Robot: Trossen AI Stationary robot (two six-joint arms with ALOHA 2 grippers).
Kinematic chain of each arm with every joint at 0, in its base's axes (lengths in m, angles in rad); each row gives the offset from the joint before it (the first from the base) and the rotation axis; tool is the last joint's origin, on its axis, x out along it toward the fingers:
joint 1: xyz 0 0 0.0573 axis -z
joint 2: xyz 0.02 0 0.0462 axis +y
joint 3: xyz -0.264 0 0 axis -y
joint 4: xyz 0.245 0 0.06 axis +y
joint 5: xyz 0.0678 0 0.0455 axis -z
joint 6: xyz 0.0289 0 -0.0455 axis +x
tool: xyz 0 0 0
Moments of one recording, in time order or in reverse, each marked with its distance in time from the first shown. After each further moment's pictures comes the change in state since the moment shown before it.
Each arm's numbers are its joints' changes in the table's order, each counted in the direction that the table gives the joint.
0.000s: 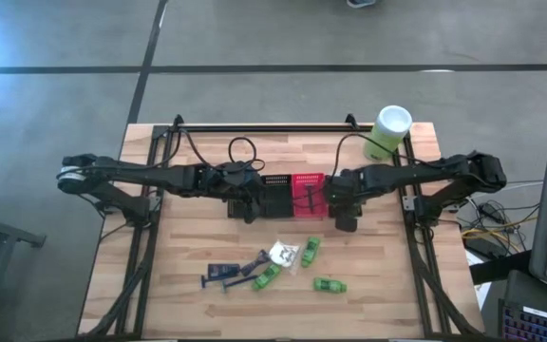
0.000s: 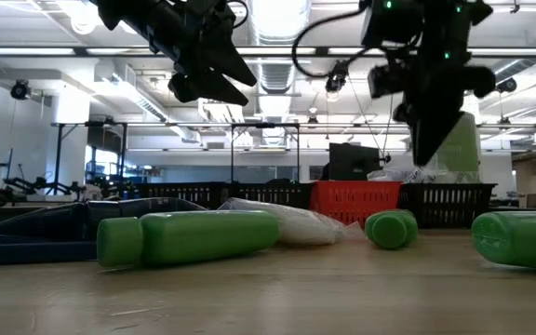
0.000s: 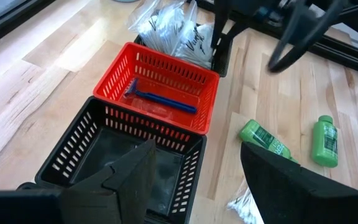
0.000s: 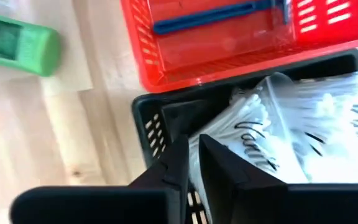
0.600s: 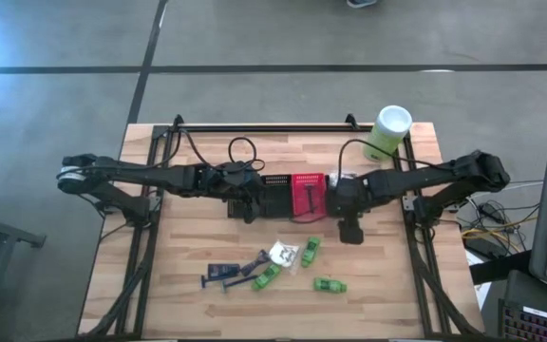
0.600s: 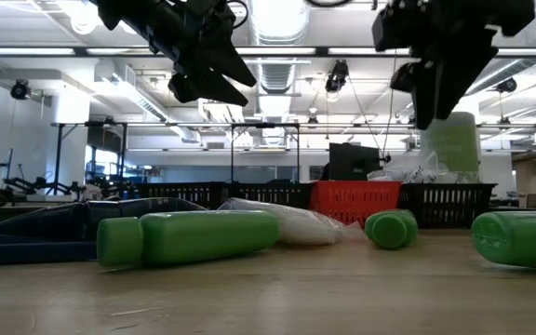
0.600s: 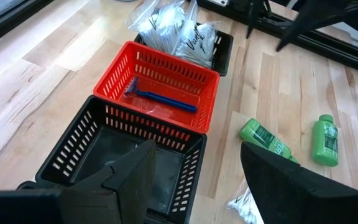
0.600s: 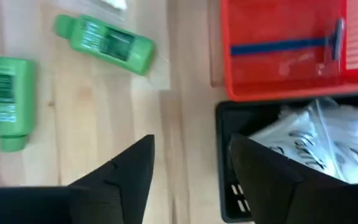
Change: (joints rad) left arm 0.000 0.000 0.000 0.003 0.000 0.000; right arm -0.151 -0.015 0.144 0.119 -0.070 0.026
